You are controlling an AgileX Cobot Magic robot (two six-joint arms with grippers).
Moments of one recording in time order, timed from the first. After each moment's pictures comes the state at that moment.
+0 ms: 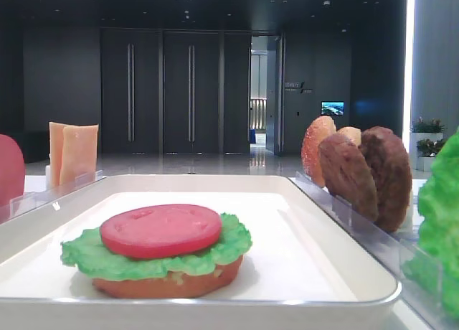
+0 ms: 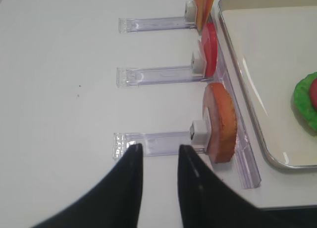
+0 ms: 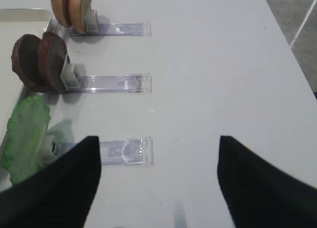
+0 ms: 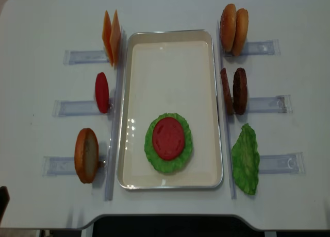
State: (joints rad) left arm 0.05 -0.02 -0.47 -0.04 1.11 0.08; right arm -0.12 -0.01 -0.51 0.15 1.14 -0.16
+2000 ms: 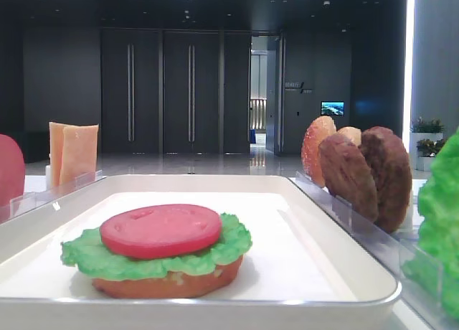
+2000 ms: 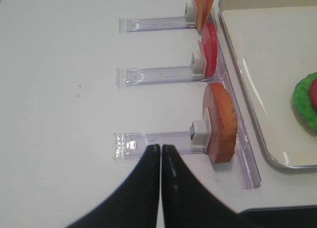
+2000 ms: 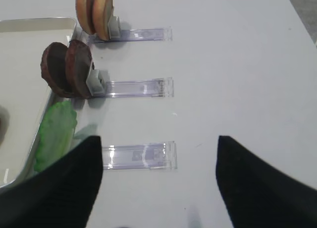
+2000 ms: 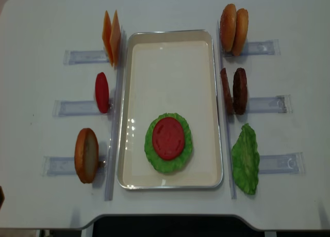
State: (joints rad) left arm 0.05 -0.02 -0.47 -0.04 1.11 0.08; right arm -0.12 -0.01 -0.51 0.23 1.13 -0.16
